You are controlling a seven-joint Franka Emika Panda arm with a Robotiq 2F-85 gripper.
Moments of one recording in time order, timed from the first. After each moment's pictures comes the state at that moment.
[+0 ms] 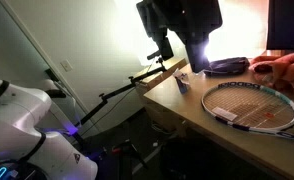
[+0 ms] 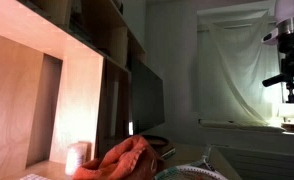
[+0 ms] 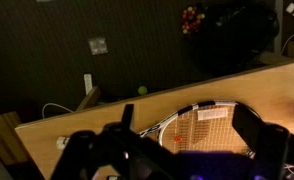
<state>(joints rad) -0.07 -0.25 -0.30 -2.14 -0.04 1.95 -0.51</state>
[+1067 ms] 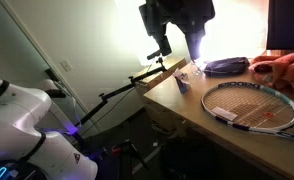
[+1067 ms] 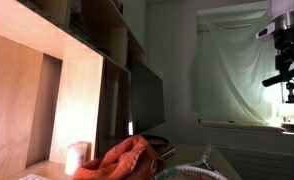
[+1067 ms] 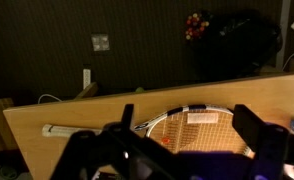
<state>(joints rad) -0.07 -0.24 -0.21 -2.13 -0.07 1.94 -0.50</state>
